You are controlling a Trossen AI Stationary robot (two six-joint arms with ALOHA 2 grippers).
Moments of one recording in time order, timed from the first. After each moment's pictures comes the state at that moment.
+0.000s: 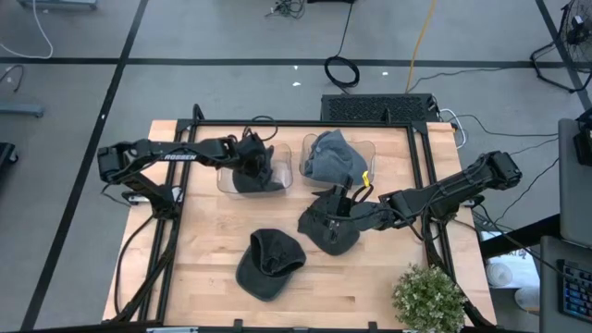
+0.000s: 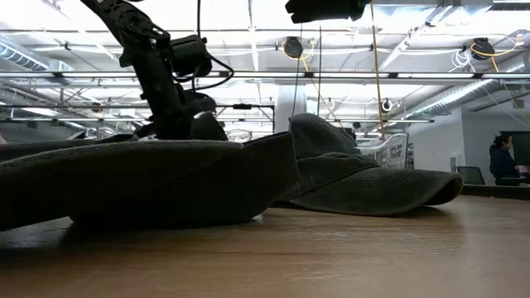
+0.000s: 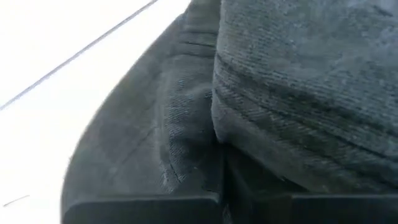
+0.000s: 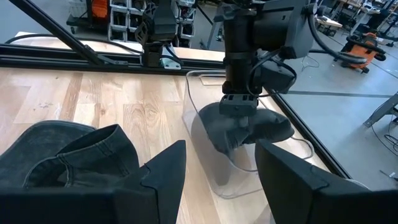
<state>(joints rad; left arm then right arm) 0.40 1.51 0.87 -0.46 -0.04 -0.57 0.34 1.41 1.03 -0.04 0.64 0.07</state>
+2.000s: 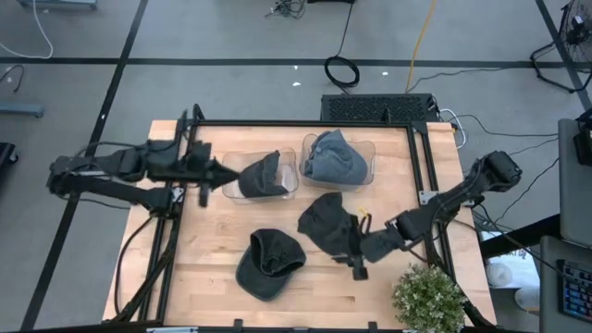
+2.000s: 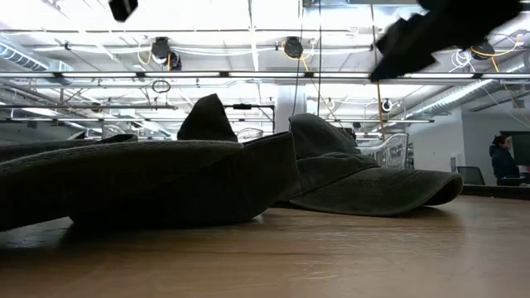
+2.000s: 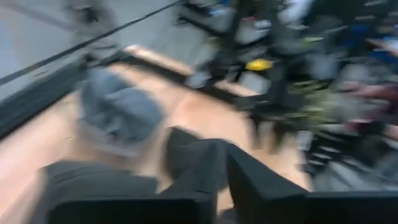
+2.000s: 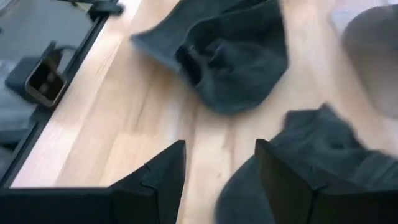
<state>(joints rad) -0.02 0.75 0.90 -0.41 -0.05 -0.36 0.53 1.41 0.79 -0.07 0.30 0.29</state>
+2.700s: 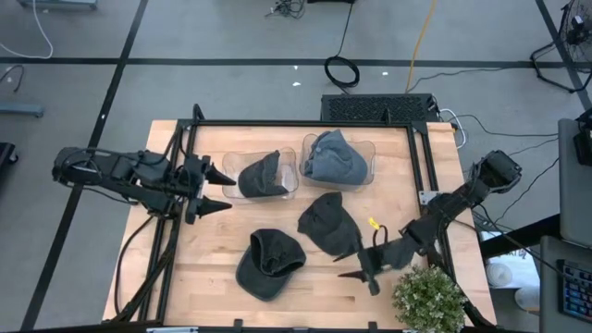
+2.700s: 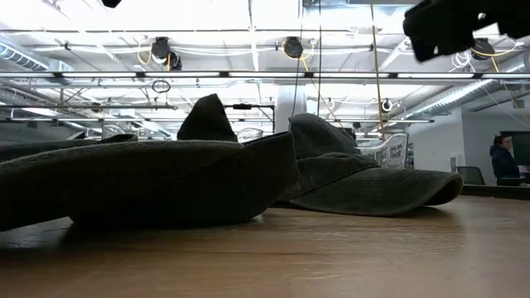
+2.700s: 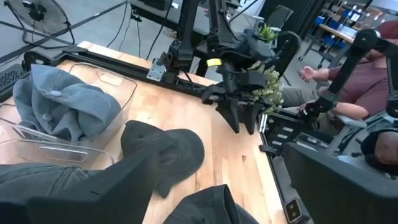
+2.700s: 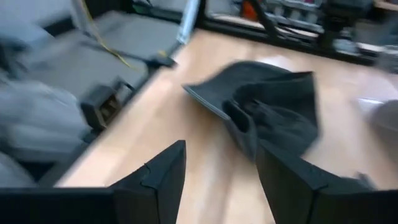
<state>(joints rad) -0.22 0.72 0.90 -0.42 -0.10 -0.38 0.67 1.41 0.57 0.47 0.37 0.09</state>
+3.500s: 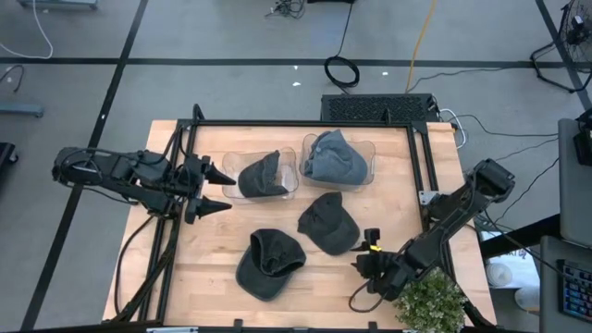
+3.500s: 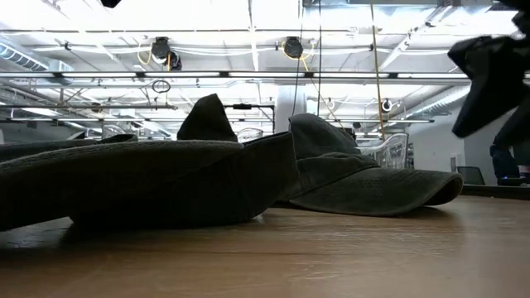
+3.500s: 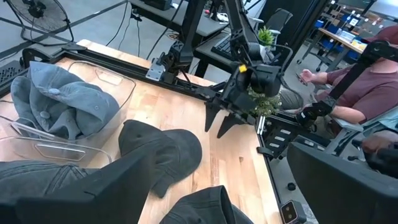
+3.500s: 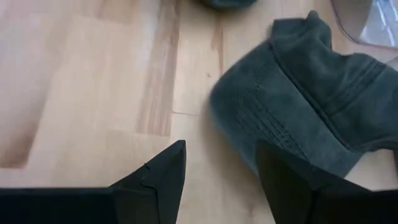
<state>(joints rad) -0.22 0.72 0.90 -0.41 -0.11 -0.40 0.80 1.55 0.83 -0.43 0.63 0.54</state>
